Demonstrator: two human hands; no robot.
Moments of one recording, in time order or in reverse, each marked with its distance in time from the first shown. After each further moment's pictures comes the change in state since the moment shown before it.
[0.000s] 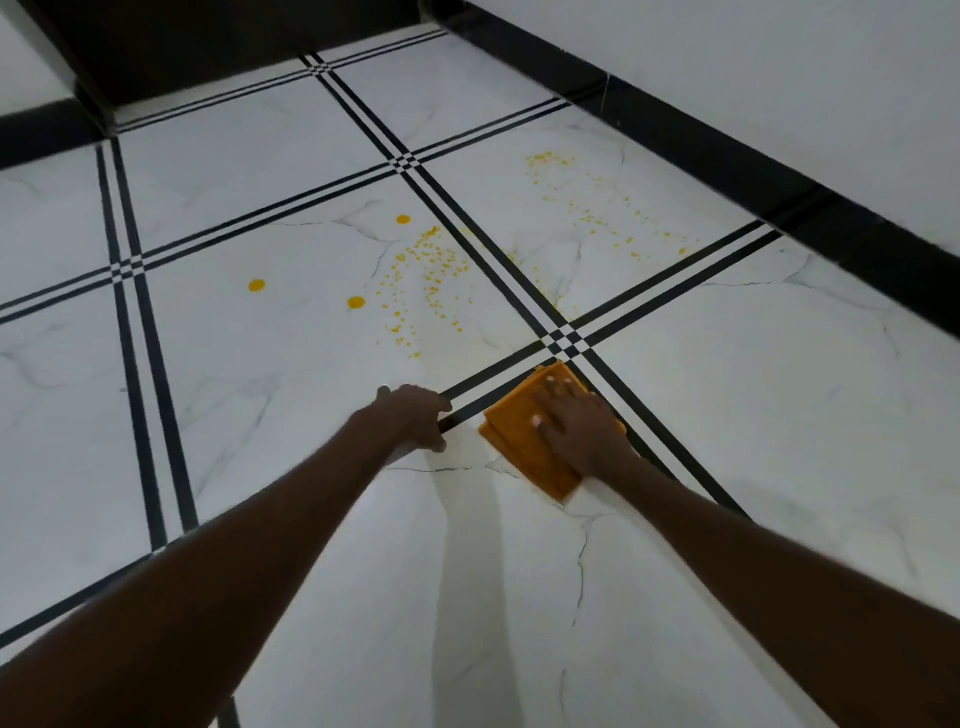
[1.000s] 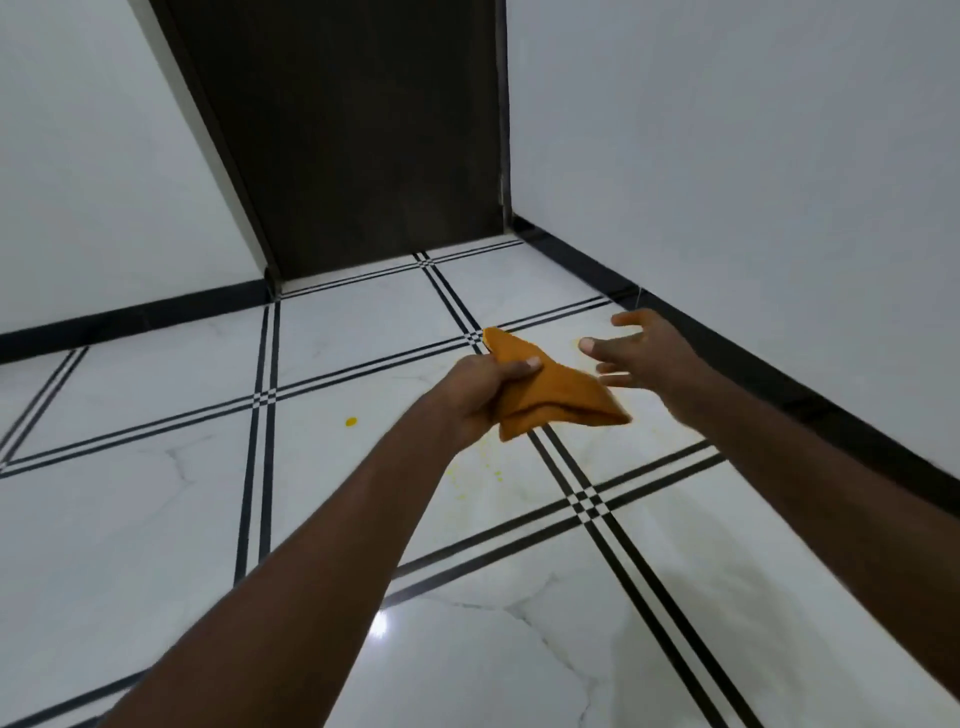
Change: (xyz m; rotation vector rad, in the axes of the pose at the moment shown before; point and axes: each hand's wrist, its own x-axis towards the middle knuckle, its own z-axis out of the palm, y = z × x) left_hand -0.143 0.063 -0.223 -1.849 0.323 0.194; right_hand -0.011 -0.103 -0.352 0.905 0.170 -0.024
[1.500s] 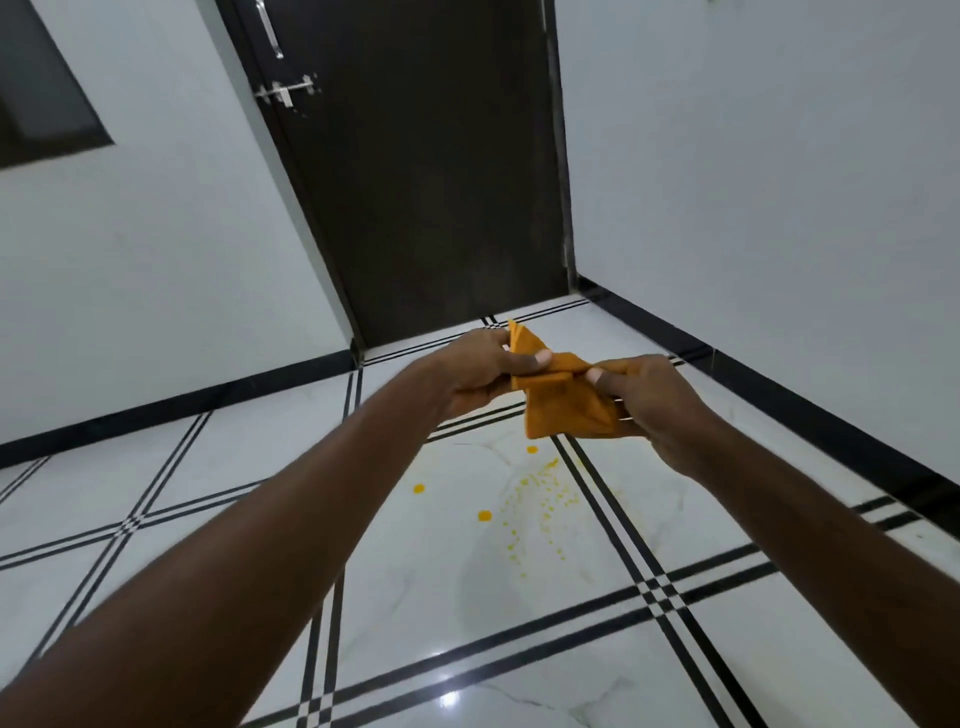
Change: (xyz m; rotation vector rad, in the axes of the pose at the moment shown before) left_hand -0.038 0.142 0.013 0.336 0.053 0.115; right_hand 0.002 -0.078 0.022 0.228 -0.144 -0.124
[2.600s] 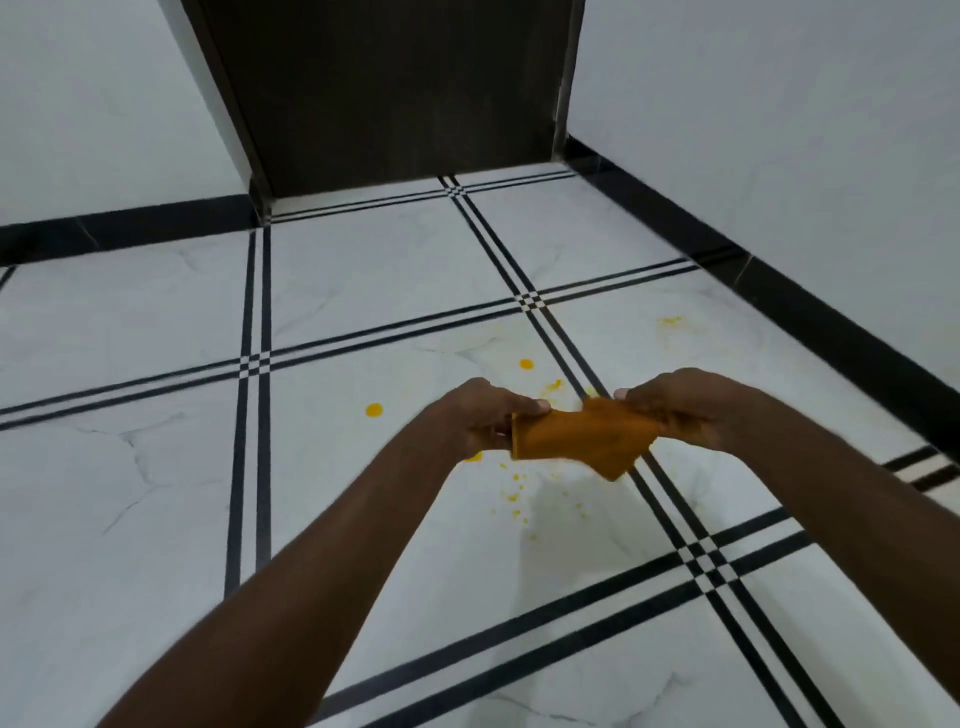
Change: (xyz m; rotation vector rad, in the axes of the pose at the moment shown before) left_hand 0.195 -0.246 -0.132 -0.166 -0.052 -0.420; right_hand 0.173 0.169 0.084 -0.095 0.012 0.709
